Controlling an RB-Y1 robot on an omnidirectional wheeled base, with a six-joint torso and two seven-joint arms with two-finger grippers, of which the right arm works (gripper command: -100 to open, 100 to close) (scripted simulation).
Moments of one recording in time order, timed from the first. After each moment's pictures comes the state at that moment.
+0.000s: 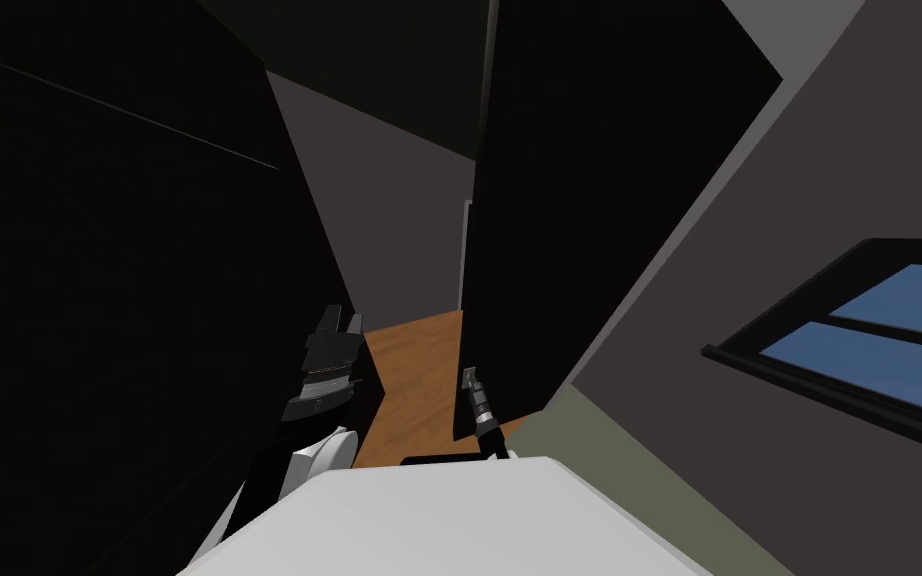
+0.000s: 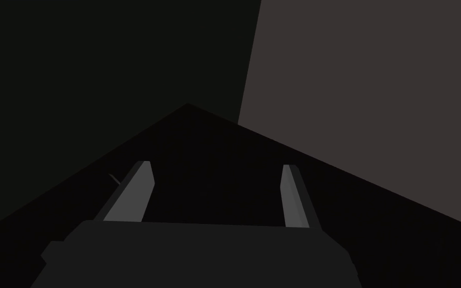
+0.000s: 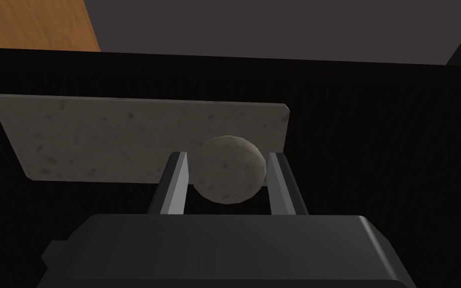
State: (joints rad) arm 0.10 -0.01 0.31 -0.91 -0.06 -0.76 0.08
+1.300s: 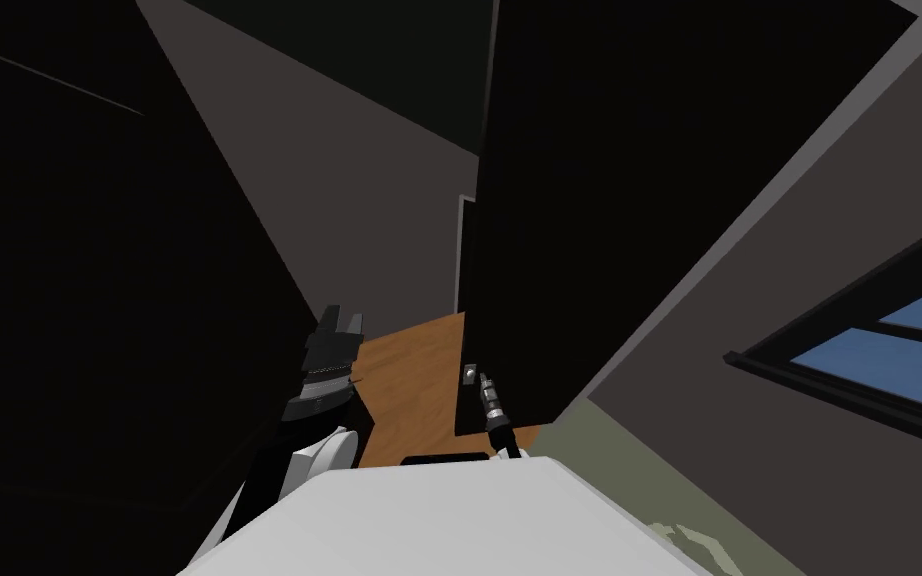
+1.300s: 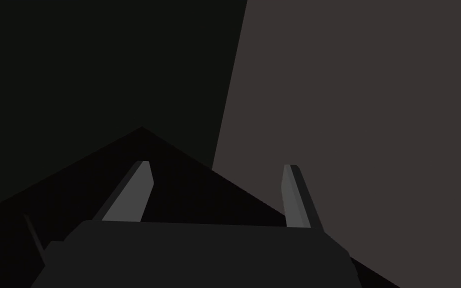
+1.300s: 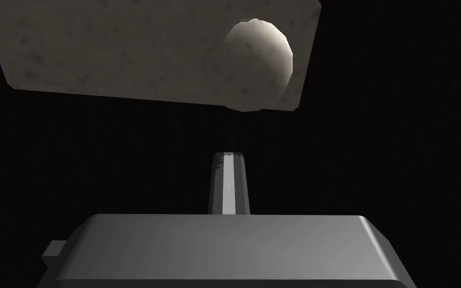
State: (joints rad) arm 0.09 -0.05 0.23 -0.92 -0.12 -0.75 0.13
